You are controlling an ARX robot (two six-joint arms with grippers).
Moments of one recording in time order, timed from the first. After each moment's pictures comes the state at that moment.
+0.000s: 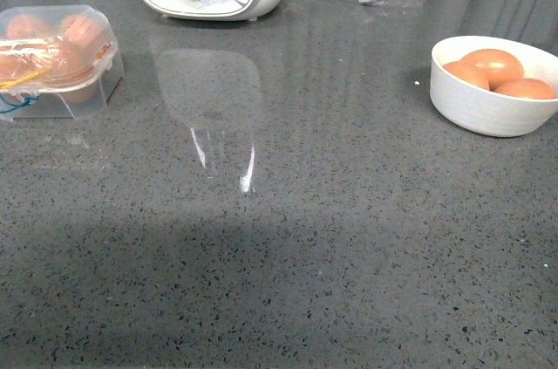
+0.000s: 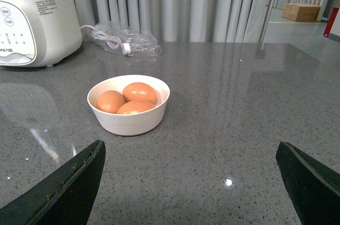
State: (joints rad) left arm 0.00 0.02 0.03 -0.01 0.00 0.00; right arm 0.00 0.00 0.01 0.00 0.00 -0.01
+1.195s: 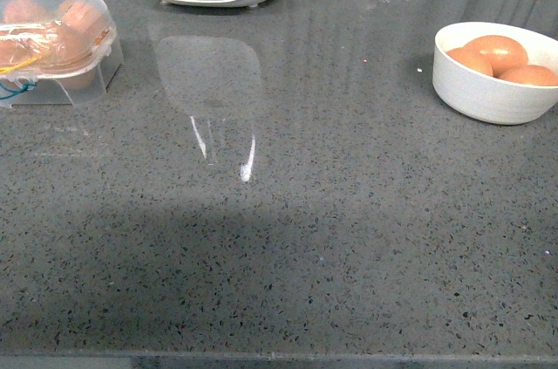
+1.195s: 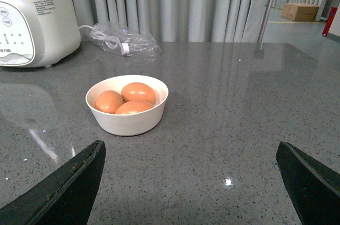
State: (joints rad) left arm 0.00 0.00 0.03 0.00 0.00 0.00; right arm 0.00 0.00 0.01 0.00 0.00 -0.01
